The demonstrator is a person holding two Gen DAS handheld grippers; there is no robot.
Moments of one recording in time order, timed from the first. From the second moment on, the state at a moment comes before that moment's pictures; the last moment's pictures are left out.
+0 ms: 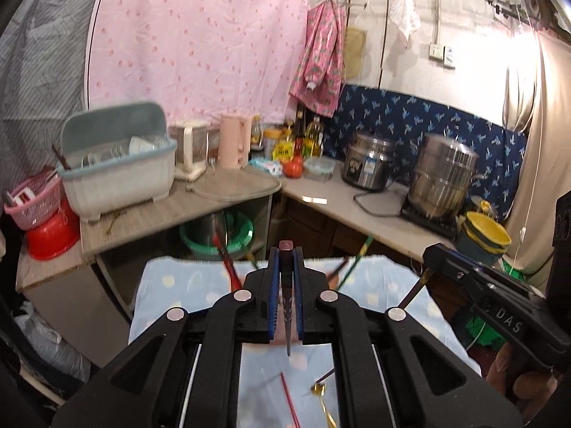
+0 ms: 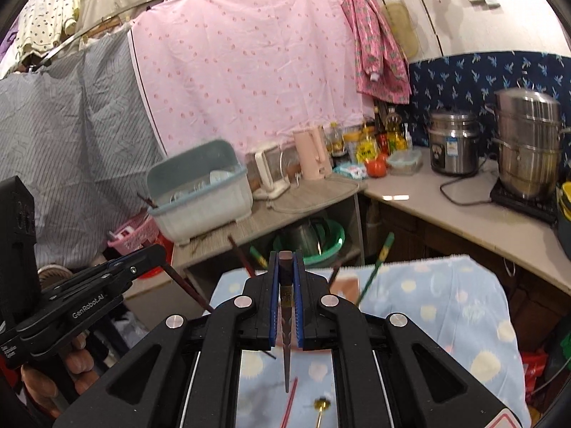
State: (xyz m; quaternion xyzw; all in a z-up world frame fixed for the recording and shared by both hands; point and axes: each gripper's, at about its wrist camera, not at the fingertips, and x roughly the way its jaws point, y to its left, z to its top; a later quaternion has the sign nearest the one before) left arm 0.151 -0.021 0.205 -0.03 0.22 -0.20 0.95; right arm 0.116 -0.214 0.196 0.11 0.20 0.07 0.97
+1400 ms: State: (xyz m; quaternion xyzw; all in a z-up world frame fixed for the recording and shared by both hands) left arm 0.267 -0.026 0.118 -0.06 0.28 -0.13 0.95; right arm 0.227 -0.225 0.117 0.15 0.26 0.01 0.96
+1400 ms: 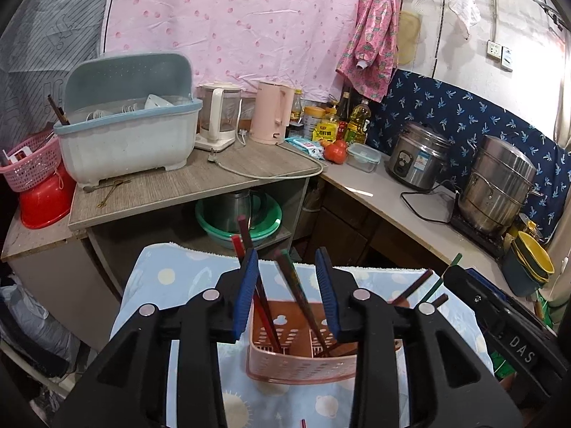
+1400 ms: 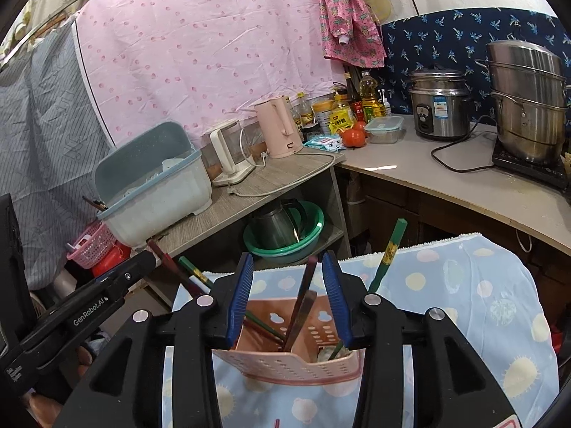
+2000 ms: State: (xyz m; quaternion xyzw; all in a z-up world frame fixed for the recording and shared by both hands) left arm 0.227 -0.024 0.100 -0.05 0.30 -0.13 0.95; right arm 0.183 -0.219 0.090 0.15 0.29 0.02 0.95
